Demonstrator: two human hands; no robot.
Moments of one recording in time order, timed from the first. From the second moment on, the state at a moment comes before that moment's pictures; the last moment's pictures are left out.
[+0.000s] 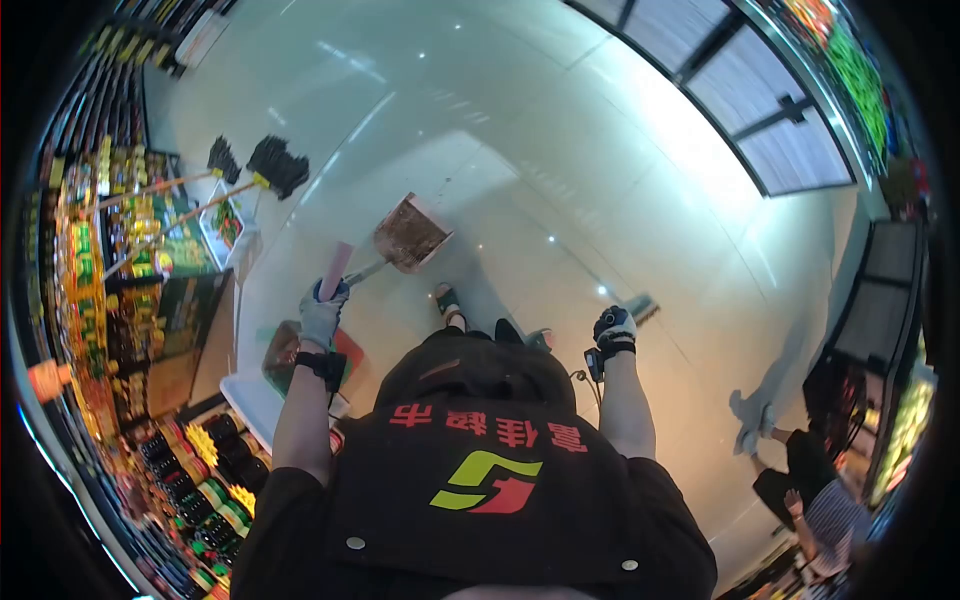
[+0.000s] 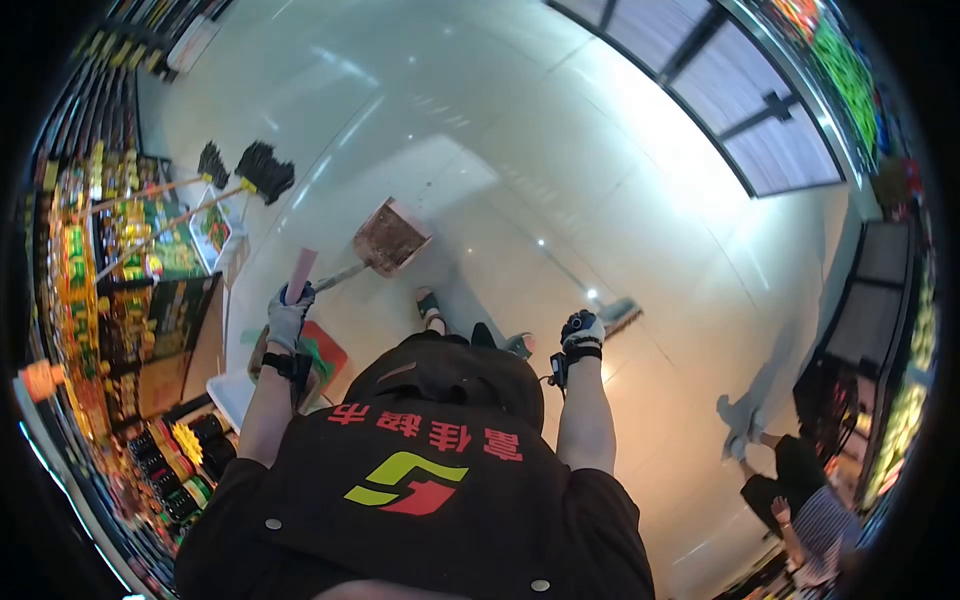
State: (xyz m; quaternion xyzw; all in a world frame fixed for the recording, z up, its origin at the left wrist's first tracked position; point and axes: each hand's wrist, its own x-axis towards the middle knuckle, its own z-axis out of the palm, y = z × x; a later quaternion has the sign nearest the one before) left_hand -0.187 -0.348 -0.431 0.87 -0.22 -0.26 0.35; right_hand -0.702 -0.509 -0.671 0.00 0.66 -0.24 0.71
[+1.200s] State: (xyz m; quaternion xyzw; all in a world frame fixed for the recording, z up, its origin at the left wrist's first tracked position) left_hand -0.038 -0.367 -0.499 0.93 -0.02 -0.24 0.29; right_hand -0.276 -0.628 -0.560 -0.59 0.44 0.25 0.62
